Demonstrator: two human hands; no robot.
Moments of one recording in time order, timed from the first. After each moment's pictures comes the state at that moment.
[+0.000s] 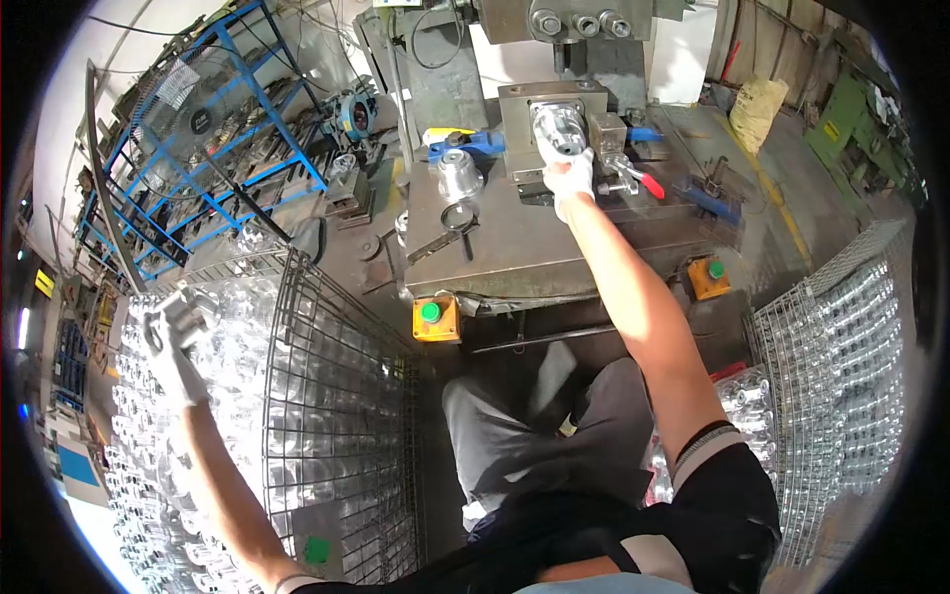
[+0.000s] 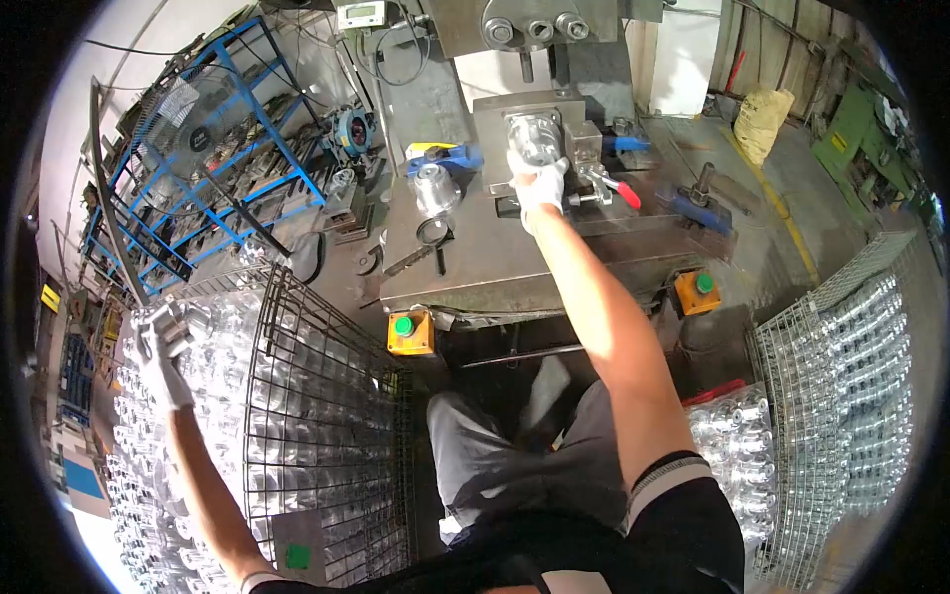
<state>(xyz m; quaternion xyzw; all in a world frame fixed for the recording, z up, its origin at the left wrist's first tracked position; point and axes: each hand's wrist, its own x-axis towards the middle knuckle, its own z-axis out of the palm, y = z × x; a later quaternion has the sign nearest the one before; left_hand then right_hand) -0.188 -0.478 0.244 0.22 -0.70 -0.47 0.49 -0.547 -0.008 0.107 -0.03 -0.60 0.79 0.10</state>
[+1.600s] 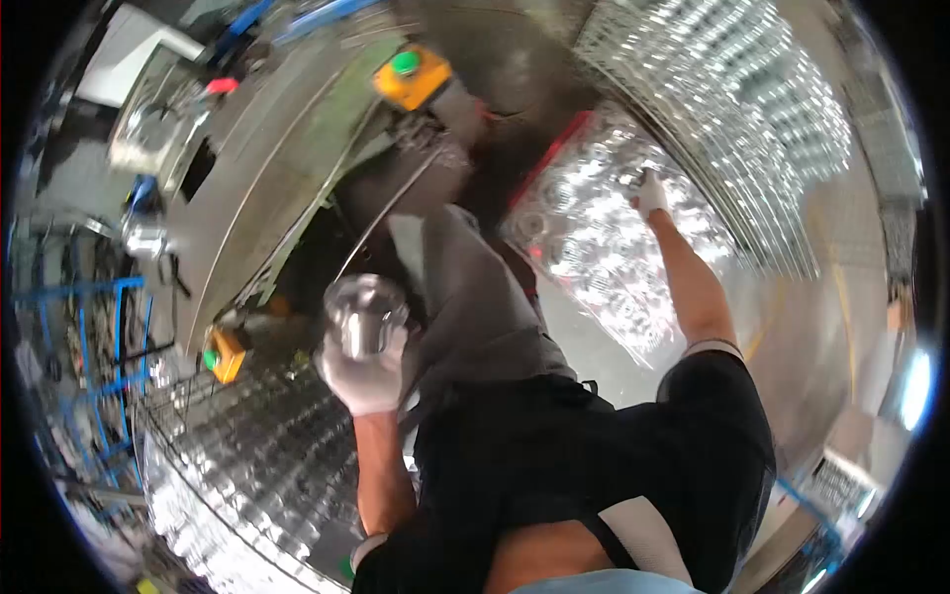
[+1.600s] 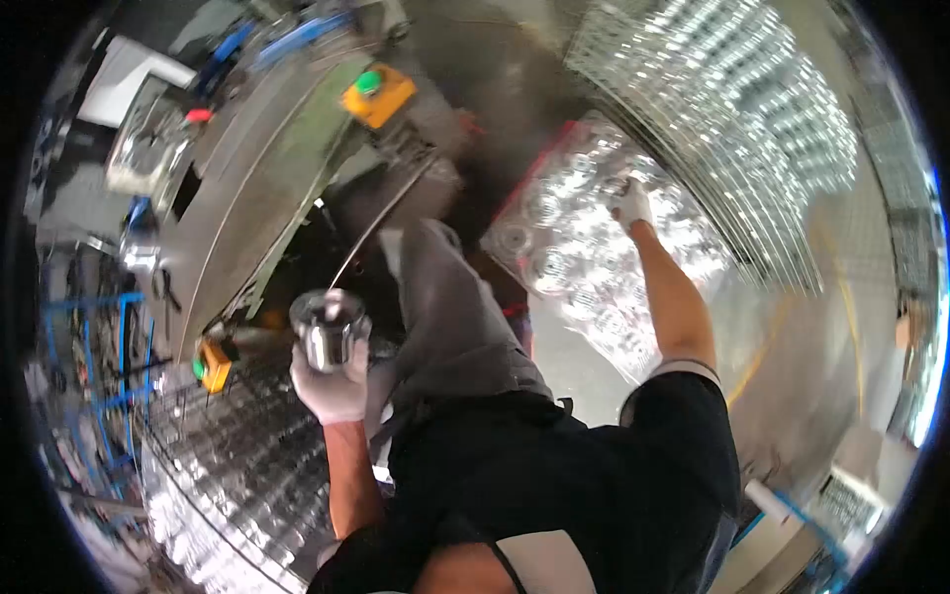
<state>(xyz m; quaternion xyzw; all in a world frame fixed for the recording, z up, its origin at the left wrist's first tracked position) -0.191 -0.026 0.006 0.07 -0.49 -0.85 -0.21 -0.085 0.498 -0.190 -0.48 -0.77 0.41 0.05</state>
